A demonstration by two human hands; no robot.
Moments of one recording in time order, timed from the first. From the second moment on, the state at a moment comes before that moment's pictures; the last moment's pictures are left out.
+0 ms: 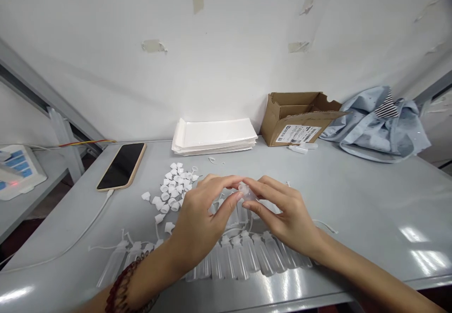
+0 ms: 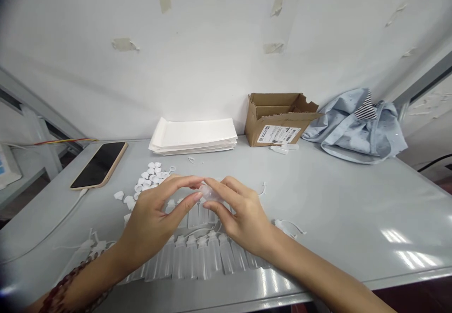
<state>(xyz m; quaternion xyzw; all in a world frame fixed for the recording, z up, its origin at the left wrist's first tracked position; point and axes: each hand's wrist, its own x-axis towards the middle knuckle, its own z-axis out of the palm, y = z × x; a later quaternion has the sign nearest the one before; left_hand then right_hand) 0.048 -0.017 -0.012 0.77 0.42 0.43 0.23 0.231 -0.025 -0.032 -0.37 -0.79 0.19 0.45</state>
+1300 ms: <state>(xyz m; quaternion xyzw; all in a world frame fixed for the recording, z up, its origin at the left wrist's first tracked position) 0.048 -0.014 -0.006 0.89 0.31 0.34 -0.01 0.258 -0.009 -0.002 -0.35 -0.60 0.61 0.38</state>
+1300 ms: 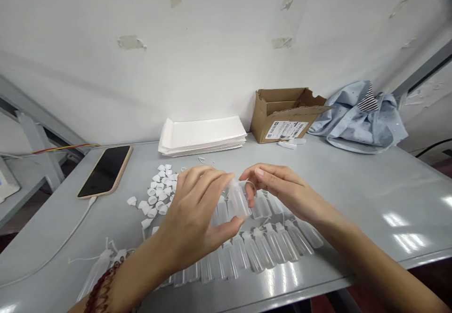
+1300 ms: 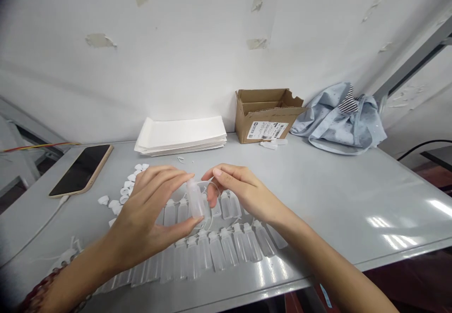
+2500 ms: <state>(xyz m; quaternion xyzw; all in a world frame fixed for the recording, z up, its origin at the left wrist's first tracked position) 0.125 0.018 -0.012 0.92 0.33 0.14 0.18 0.354 0.019 0.009 -0.50 -0.68 0.49 0.20</state>
